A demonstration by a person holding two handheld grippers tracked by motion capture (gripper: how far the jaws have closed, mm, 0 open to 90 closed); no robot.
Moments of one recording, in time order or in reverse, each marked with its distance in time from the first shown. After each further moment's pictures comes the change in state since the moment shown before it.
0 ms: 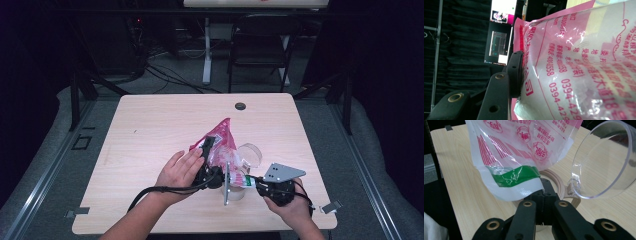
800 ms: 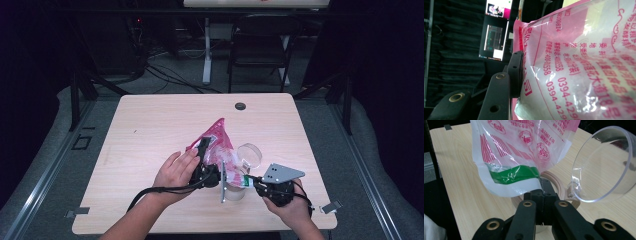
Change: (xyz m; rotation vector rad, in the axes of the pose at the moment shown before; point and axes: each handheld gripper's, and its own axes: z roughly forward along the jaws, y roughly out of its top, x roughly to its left) left arm -0.002 -0.011 0.003 0.040 -0.031 -0.040; right arm 0.004 0.004 0.000 -0.004 -0.008 -0.020
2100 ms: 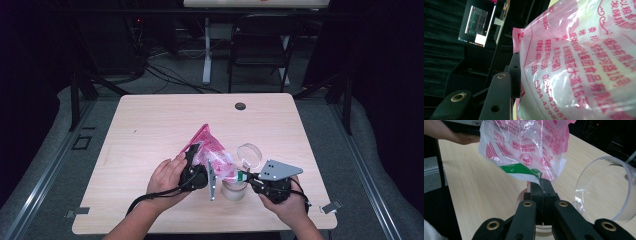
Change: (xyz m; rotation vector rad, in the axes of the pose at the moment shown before) left arm -0.011 -0.027 0.000 0.061 -0.107 -0.151; right arm 0.004 0.020 0.000 -0.043 0.015 -0.026
